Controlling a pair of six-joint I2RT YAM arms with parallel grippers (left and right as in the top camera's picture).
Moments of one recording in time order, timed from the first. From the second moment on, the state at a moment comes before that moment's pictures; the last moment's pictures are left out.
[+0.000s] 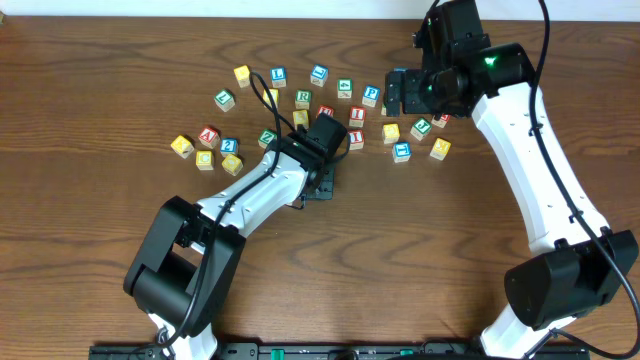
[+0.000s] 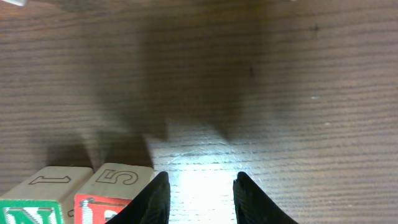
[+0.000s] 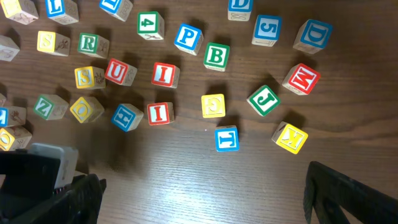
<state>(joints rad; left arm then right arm) -0.57 1.88 1.21 -0.68 -0.09 -0.49 0.28 1.84 1.84 -1.10 -0.06 0.24</state>
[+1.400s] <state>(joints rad) -0.57 1.88 1.21 -0.71 -0.14 -0.59 0.28 1.84 1.84 -1.10 -0.06 0.24</state>
